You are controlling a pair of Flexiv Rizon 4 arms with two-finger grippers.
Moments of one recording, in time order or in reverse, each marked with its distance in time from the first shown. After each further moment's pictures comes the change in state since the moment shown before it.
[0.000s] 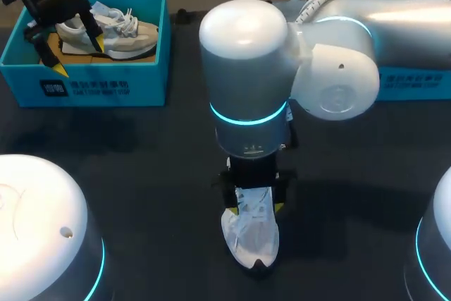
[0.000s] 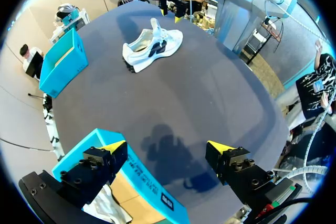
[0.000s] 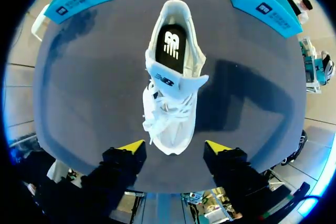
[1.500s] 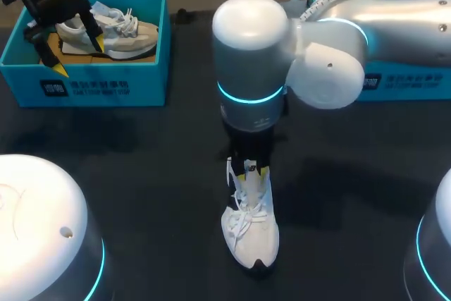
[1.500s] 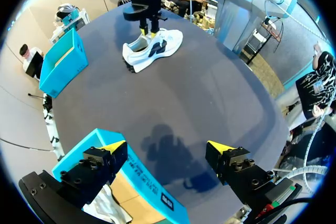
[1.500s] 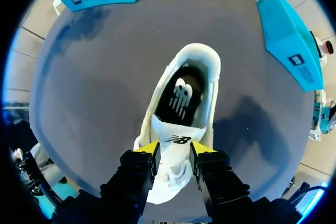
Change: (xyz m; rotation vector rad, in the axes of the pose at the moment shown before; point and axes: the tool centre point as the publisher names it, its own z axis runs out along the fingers) left arm 0.000 0.000 0.000 0.000 0.000 0.000; right arm -0.004 0.105 0.043 -0.070 0.030 -0.266
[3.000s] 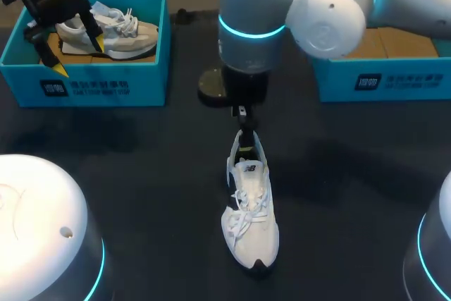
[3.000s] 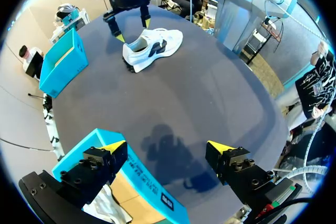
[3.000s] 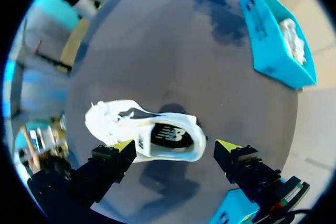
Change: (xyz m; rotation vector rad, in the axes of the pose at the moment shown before) left arm 0.000 0.000 0.000 0.000 0.000 0.000; right arm -0.017 0.077 -0.056 -0.059 0.056 -1.415
